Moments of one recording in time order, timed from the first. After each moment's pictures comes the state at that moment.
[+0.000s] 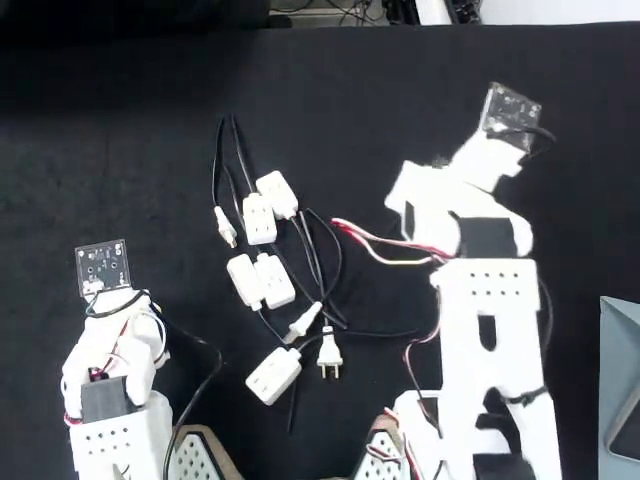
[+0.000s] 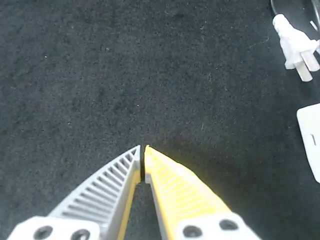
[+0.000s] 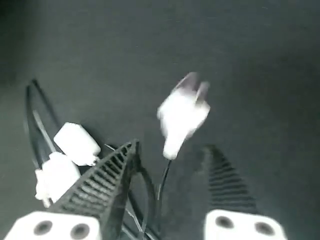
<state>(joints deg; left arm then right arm) -17.7 -103.9 96.2 64.0 -2.1 0.2 -35.0 33.3 62.5 -23.6</state>
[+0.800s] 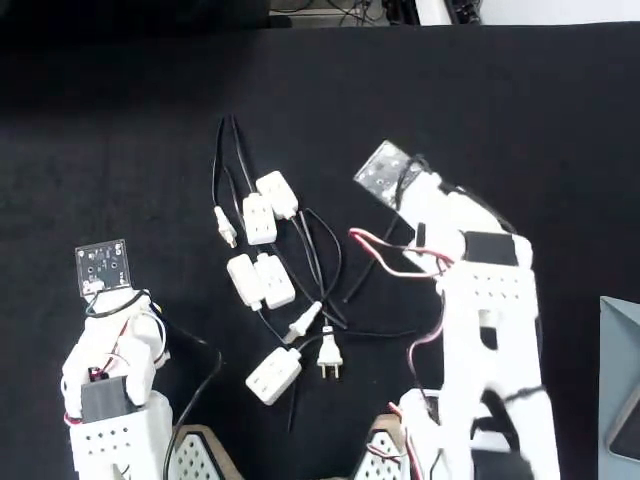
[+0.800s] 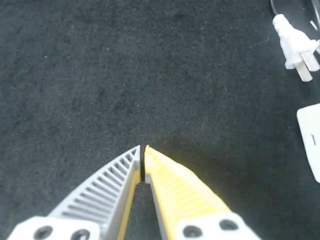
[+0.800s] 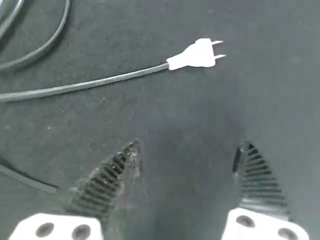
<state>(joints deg) -17.7 -103.9 96.2 64.0 -2.1 5.2 -31.2 45.5 55.0 58.4</state>
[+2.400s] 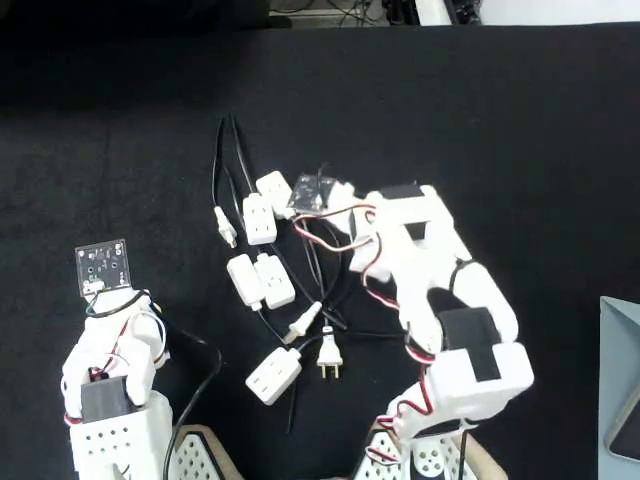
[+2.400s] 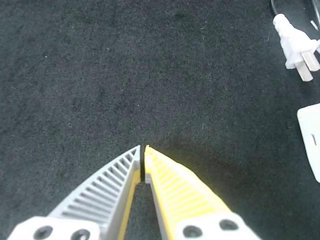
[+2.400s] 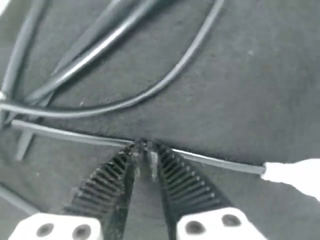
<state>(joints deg) -17.7 -103.9 96.3 64.0 -2.1 -8.4 9.2 29.8 55.1 57.6</state>
